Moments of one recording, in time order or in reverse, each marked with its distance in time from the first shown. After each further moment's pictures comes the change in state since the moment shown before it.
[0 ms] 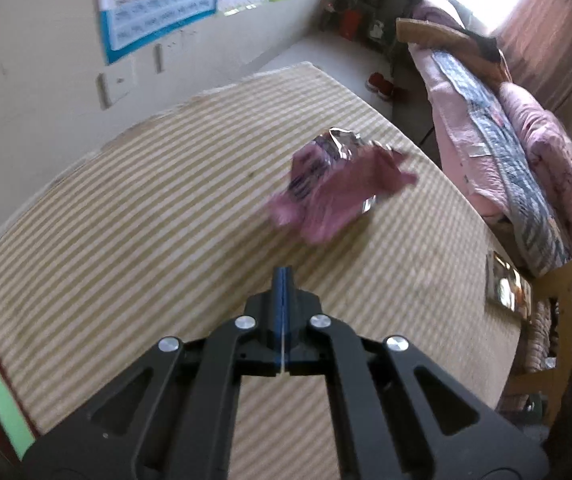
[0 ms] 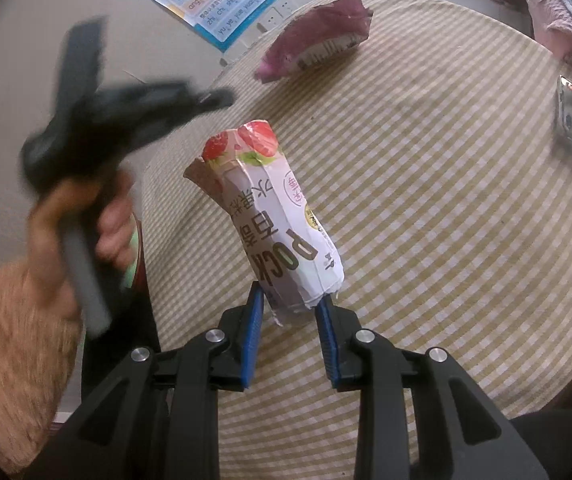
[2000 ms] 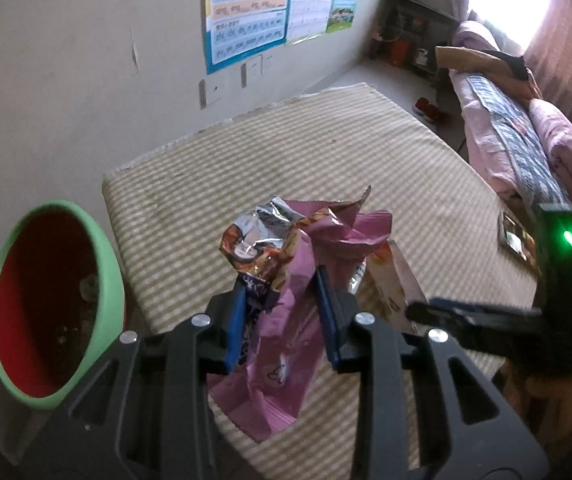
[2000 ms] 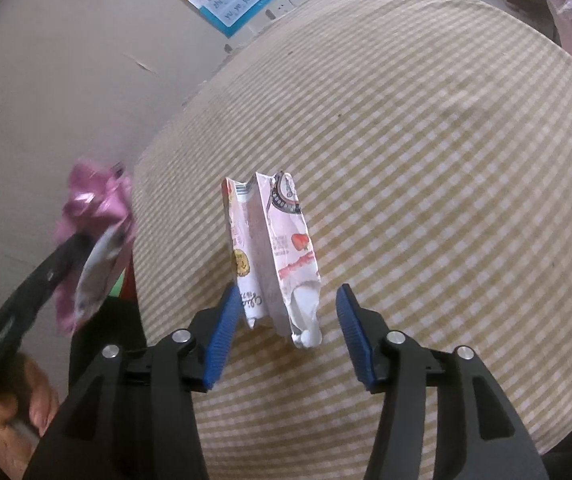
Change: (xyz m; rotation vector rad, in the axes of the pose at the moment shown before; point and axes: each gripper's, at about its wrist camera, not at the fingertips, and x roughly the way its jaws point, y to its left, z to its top) left arm -0.117 0.018 -0.101 -0.025 -0.111 0.198; right arm 0.053 0.033 0.031 -0.050 0.031 -0.034
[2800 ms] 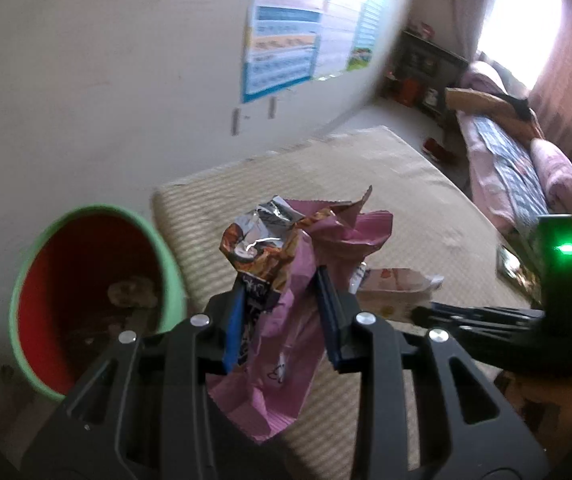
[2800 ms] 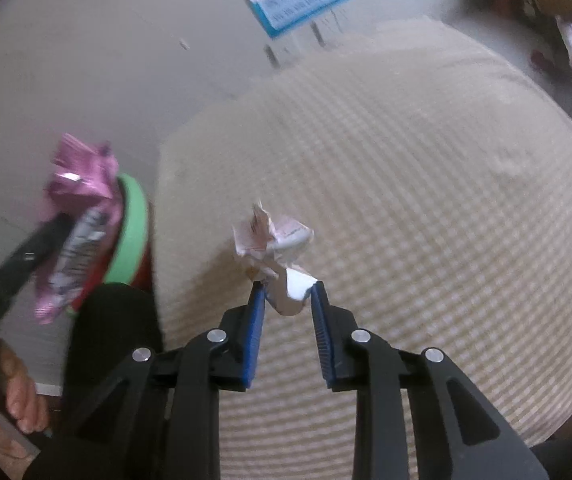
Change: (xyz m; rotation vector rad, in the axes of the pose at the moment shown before) left arm -0.043 0.066 -0.011 -0.109 -0.123 0.020; right arm 0.023 0.081 0.011 -0.186 -0.056 -0.082
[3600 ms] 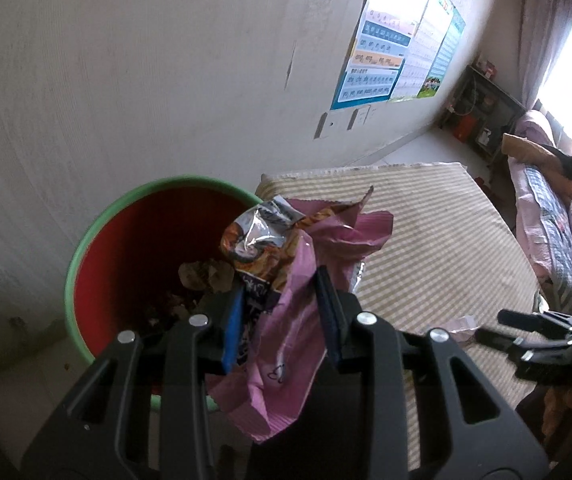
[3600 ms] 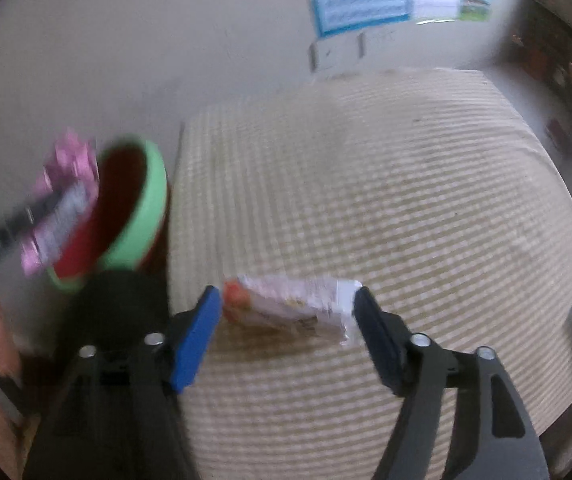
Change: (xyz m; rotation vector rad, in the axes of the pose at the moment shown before) left arm -0.014 0.105 -0.015 -0.197 -0.004 0.096; right arm 0.022 0.058 0.012 -0.271 0.102 -0.143
